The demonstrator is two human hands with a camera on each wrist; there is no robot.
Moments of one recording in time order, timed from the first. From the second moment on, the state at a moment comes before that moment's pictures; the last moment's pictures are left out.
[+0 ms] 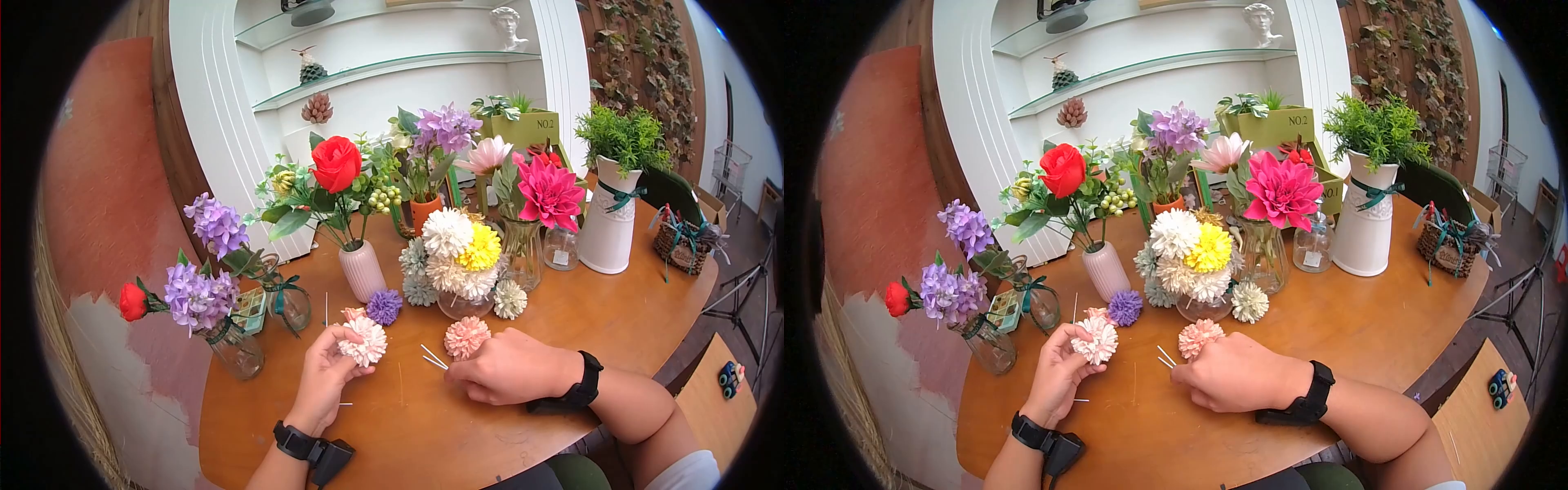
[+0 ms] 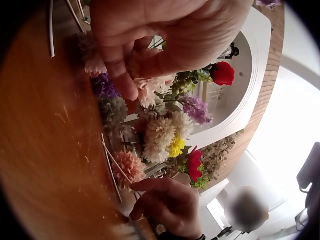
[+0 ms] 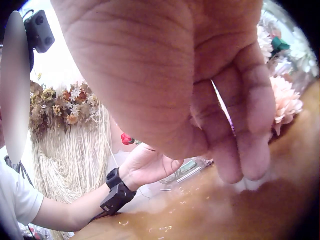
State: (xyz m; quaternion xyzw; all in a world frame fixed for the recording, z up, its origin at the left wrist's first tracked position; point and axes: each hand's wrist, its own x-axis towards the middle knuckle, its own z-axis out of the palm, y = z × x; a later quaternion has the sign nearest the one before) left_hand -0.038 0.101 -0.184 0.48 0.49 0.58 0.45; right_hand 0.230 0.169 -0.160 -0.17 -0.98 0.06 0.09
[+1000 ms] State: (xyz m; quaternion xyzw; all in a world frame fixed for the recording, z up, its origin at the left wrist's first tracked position) left_hand -0.039 0.104 -0.189 0.50 0.46 0.60 0.42; right_hand 0.226 0.167 -0.160 -0.05 -0.96 0.07 0.28
